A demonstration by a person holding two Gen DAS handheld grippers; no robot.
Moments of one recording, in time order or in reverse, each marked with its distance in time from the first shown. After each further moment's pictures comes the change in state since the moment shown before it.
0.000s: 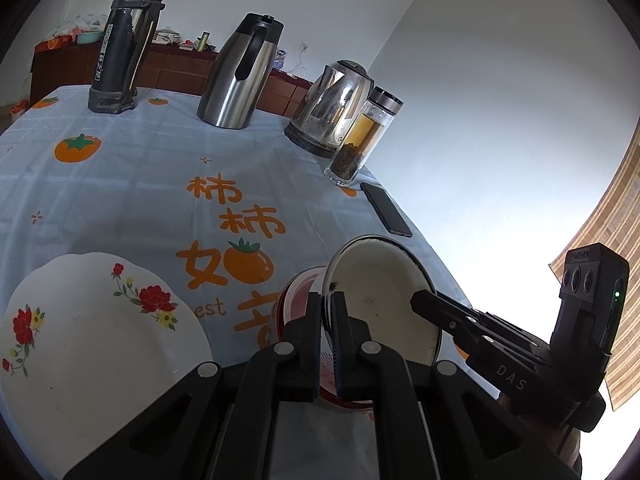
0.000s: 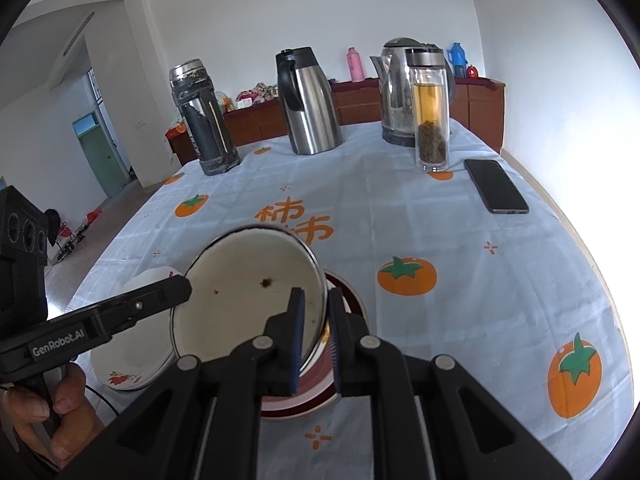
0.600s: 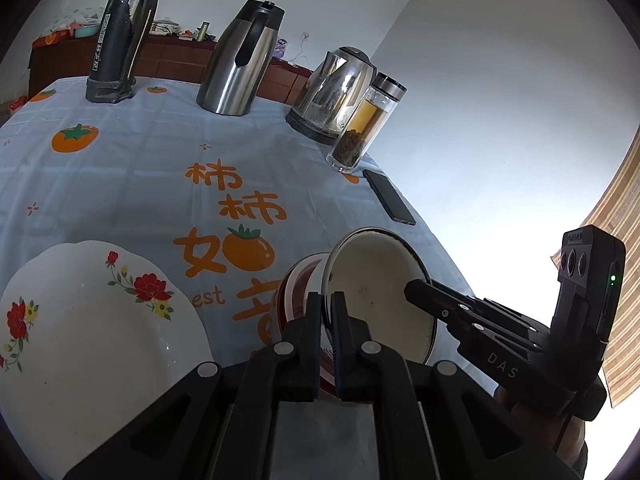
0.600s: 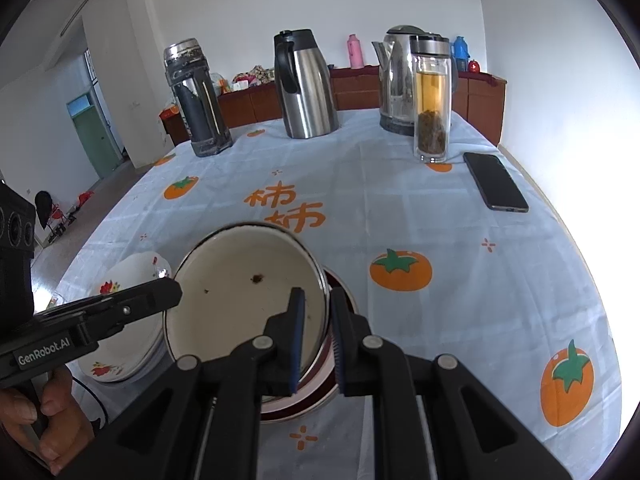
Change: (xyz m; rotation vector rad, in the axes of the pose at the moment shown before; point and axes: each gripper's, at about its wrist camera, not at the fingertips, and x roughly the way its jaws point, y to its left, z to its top) left arm 0.007 0.000 -0.004 0.005 0.045 0.011; right arm 0.014 -0.001 0.003 -0.037 0.062 -0.035
